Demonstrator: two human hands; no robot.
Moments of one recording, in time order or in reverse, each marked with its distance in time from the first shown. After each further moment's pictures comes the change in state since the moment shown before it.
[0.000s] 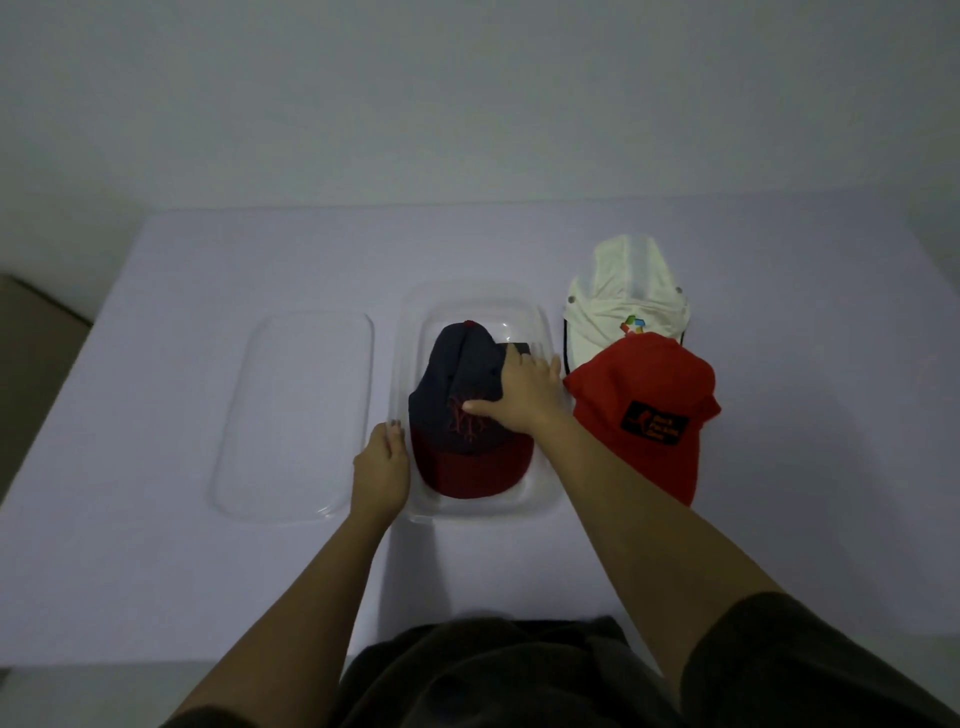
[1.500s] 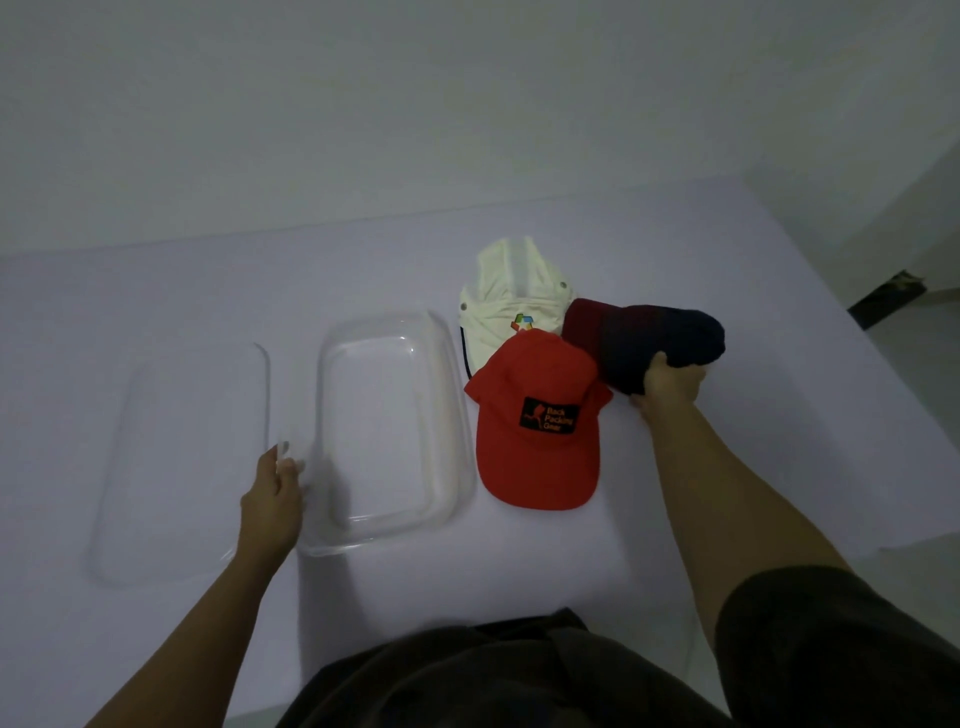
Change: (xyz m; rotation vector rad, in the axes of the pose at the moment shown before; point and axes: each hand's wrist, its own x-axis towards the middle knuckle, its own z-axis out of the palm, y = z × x) left_hand 0.016 -0.028 -0.001 0.031 -0.003 0.040; right_hand -0.045 0.248 -0.055 1.340 0.797 0.991
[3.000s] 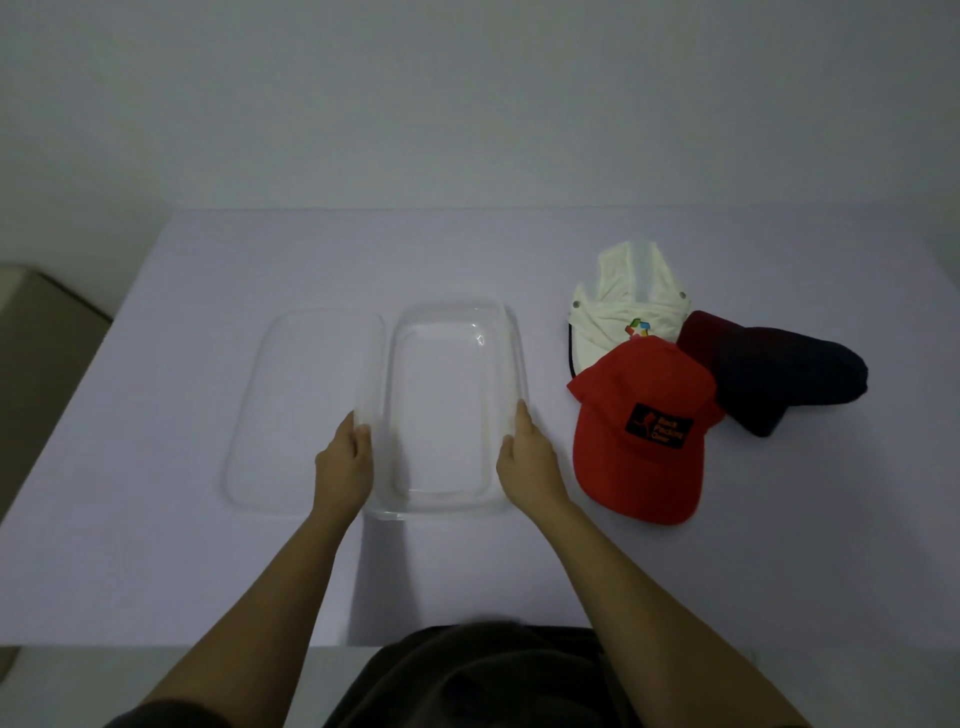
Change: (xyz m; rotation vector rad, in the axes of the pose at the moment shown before) left_hand -0.017 0.022 -0.043 0.139 0.093 0.020; right_hand -0.239 0.110 0.086 -0.847 -0.840 -0.668
